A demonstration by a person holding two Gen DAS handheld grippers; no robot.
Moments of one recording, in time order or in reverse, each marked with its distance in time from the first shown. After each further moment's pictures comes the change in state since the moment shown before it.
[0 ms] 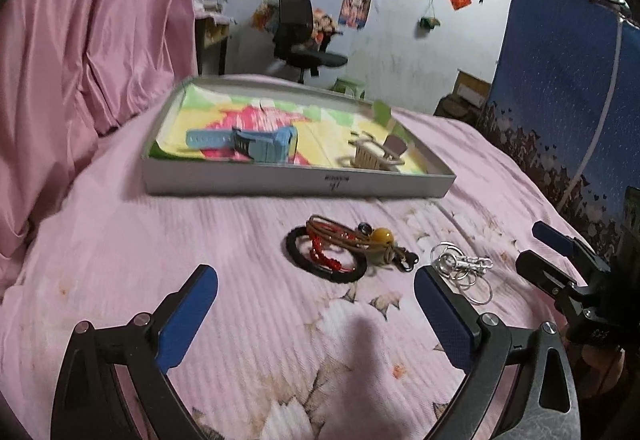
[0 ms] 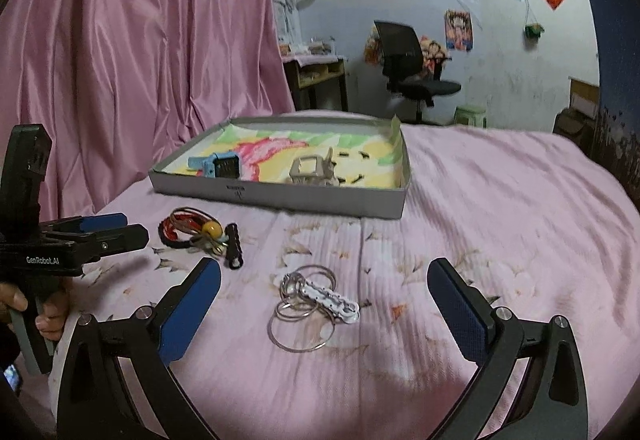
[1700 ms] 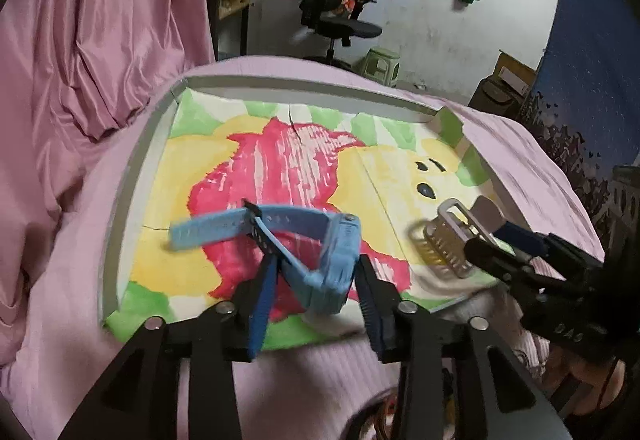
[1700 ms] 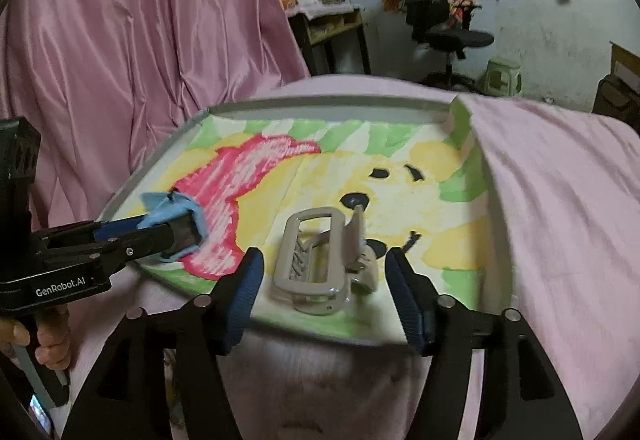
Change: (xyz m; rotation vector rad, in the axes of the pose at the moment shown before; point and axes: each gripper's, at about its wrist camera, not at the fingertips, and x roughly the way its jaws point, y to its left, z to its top) left arm 0.090 0.027 0.099 -0.024 0.111 0.106; right arm 0.156 0.016 0.076 0.039 0.158 0.098
